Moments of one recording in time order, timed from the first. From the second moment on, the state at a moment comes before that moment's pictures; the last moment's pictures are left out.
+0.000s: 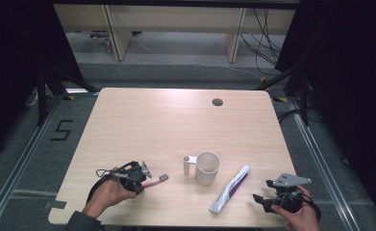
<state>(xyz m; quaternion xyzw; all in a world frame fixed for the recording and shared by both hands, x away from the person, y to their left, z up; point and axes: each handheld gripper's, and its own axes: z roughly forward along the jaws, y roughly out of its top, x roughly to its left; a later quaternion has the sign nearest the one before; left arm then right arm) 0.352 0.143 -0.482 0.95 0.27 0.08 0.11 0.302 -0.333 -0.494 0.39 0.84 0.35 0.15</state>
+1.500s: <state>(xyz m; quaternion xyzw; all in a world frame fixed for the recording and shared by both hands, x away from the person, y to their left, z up) 0.353 0.162 -0.434 0.88 0.32 0.18 0.29 0.302 -0.335 -0.493 0.40 0.83 0.35 0.16</state>
